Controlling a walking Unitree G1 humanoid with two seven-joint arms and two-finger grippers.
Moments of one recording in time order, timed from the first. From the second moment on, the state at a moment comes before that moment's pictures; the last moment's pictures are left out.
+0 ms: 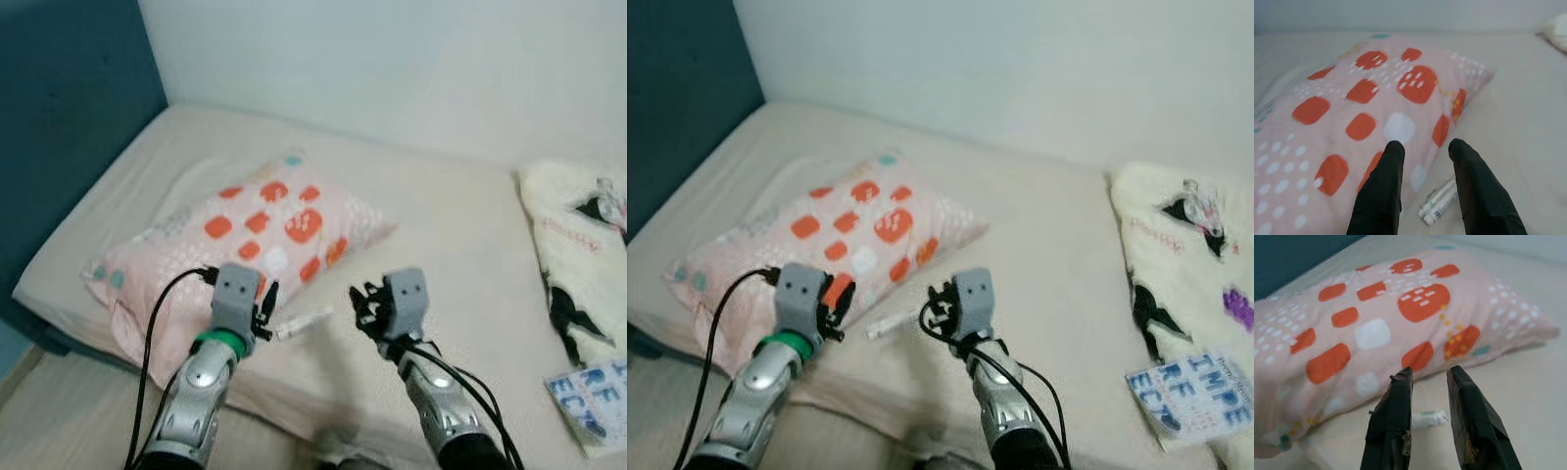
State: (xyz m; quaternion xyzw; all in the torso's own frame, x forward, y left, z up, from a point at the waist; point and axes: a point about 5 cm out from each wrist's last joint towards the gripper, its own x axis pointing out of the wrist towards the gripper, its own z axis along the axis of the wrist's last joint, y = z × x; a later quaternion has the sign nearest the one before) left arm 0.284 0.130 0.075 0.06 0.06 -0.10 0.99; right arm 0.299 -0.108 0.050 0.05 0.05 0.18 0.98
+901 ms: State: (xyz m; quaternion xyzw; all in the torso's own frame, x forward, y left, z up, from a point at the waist) left arm 0.280 0.138 0.072 0.07 0.06 -0.10 0.99; right arm 0.292 -0.098 0.044 0.08 0.06 0.20 0.98
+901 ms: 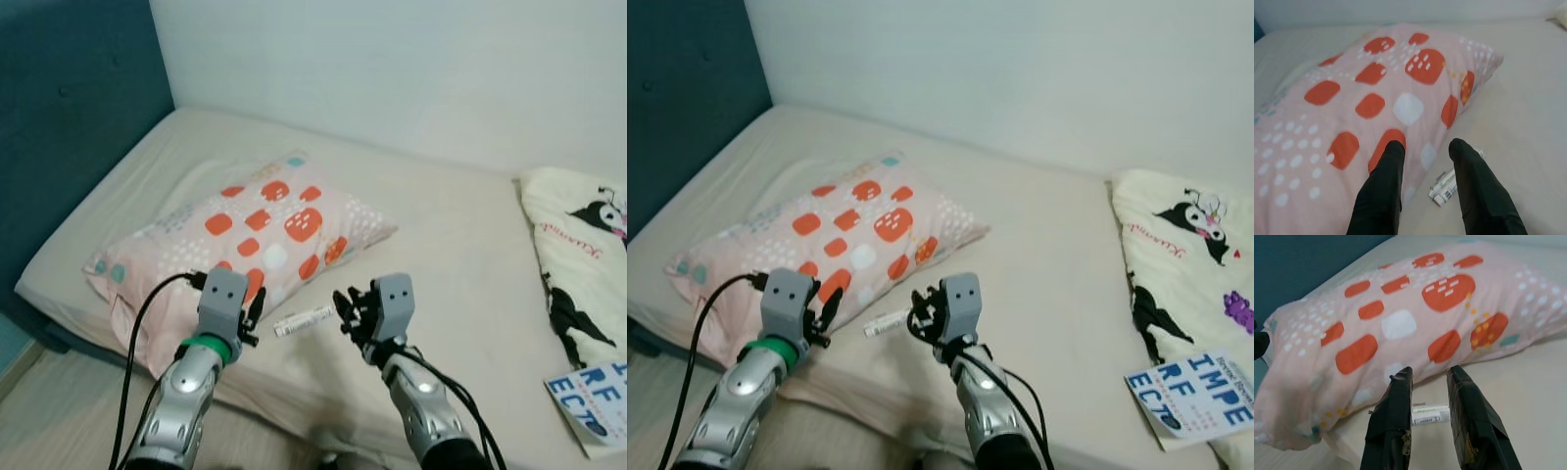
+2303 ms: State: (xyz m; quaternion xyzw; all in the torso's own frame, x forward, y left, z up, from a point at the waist) left arm 0.262 0.158 0.120 0.13 0.01 -0.09 0.99; right arm 0.341 -0.107 0.066 0.23 0.12 0.13 0.96
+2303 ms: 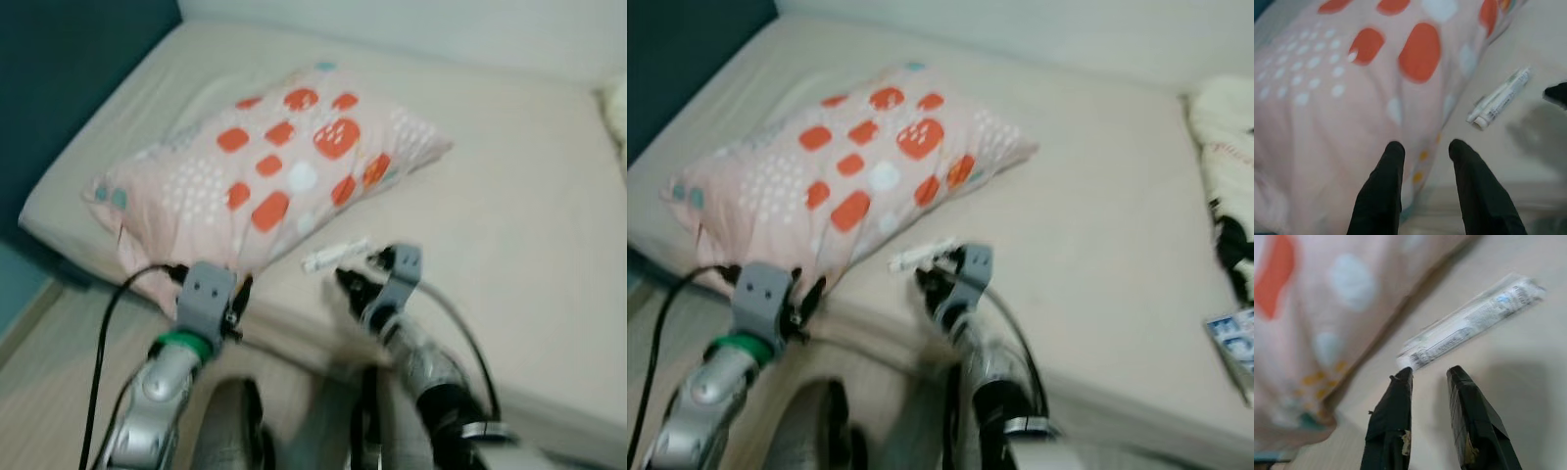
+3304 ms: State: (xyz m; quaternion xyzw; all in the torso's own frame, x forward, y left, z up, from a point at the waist) left arm 0.221 0.189 0.201 0.15 -0.03 -0.03 0.99; right arm 0.385 -0.134 0.119 0.39 0.06 0.05 0.92
